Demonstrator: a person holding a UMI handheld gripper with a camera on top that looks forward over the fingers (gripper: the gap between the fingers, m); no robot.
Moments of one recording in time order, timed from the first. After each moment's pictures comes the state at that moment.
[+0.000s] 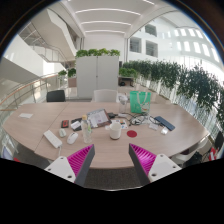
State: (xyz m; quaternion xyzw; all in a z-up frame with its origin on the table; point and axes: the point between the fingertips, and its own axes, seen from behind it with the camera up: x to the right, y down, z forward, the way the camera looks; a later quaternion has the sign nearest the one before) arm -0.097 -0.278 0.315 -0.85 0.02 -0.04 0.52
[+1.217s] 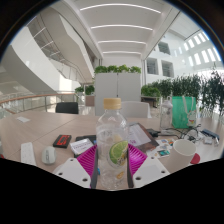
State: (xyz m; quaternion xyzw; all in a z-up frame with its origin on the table) arm -0.262 0.114 0.105 -0.77 -0.05 0.04 0.64
